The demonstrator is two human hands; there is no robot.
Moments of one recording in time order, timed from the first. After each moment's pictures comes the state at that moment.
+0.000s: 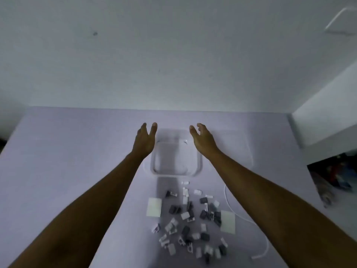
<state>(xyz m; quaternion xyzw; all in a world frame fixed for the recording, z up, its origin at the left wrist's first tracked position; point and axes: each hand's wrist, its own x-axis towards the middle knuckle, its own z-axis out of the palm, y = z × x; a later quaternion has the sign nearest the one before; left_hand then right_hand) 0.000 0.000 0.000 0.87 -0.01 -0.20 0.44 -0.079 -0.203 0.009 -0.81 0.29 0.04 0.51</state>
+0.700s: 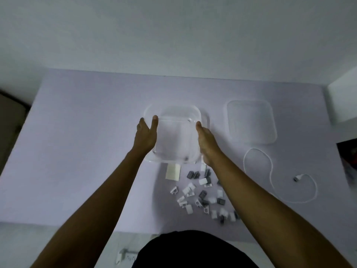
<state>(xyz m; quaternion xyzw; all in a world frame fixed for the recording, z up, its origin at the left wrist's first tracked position) -0.071 0.090 -0.019 0.88 0.09 -0.20 0.41 -0.147 -0.096 -0.009 -0.65 0.41 0.15 0.63</state>
